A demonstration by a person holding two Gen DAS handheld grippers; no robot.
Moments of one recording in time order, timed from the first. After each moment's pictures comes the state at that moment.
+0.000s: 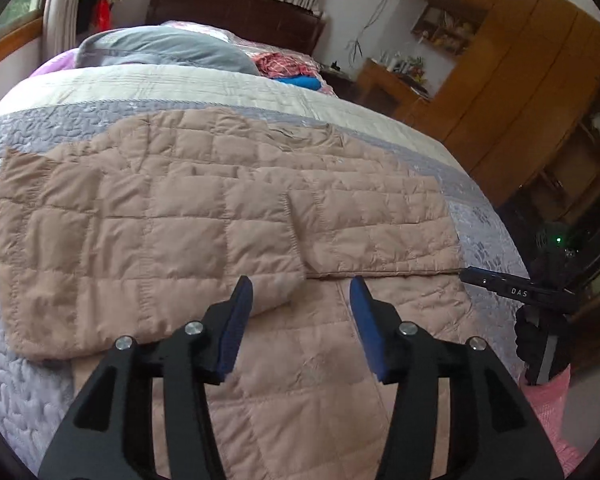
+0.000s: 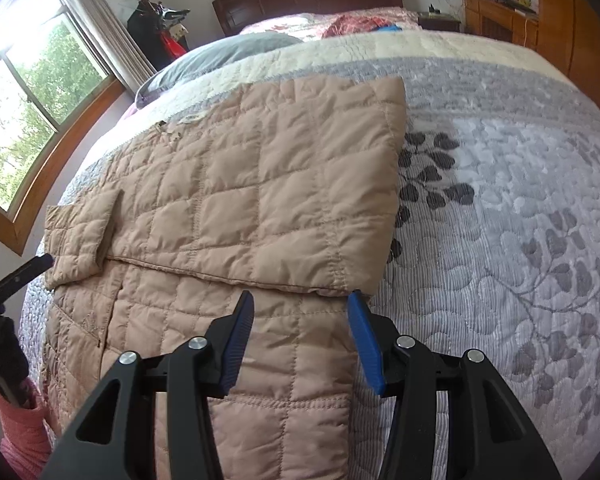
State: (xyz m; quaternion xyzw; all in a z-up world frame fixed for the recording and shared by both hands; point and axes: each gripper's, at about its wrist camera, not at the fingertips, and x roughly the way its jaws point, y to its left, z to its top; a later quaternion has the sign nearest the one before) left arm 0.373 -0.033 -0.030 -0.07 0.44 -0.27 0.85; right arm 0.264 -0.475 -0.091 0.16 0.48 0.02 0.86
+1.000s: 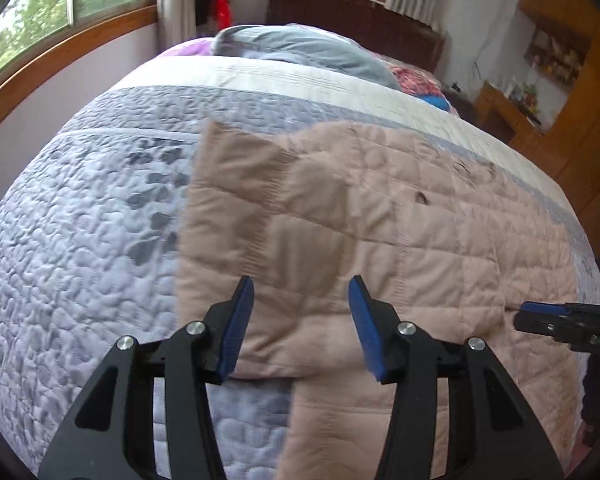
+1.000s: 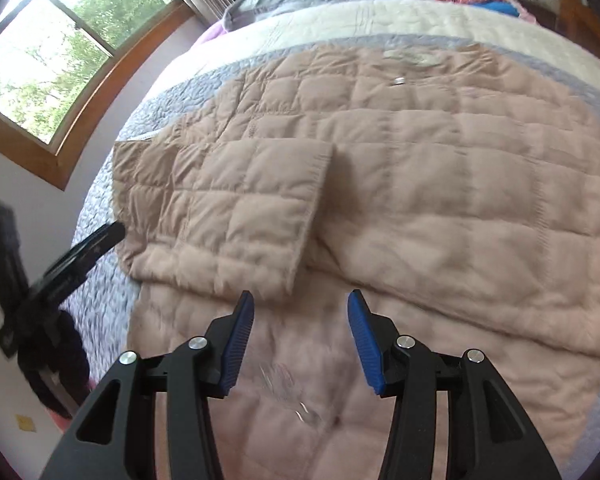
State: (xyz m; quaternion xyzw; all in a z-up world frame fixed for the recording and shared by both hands) left arm 0.422 0.070 -0.047 -0.06 0.46 -0.06 0.89; right arm 0.369 -0.264 -0.082 0.13 0.57 0.15 0.79
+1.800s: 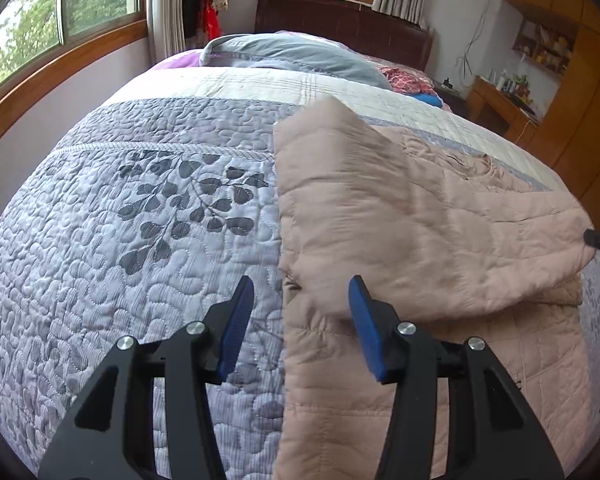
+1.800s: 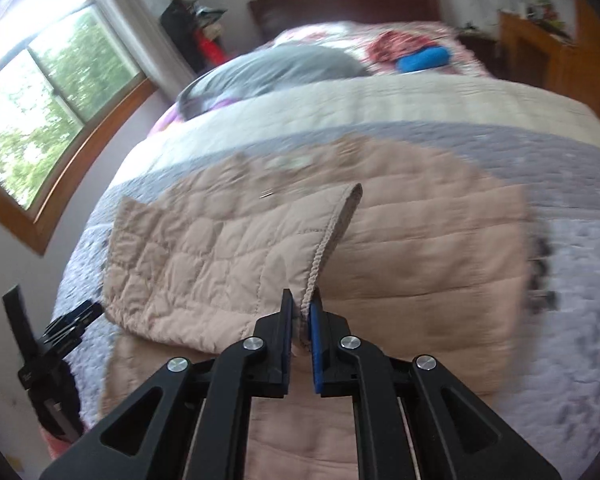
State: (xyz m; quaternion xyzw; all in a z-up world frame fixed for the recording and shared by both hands) left arm 0.414 0.052 -0.048 -0.02 0.44 -0.07 0.90; right arm 0.346 -0.394 -0.021 0.15 0.47 0.05 0.87
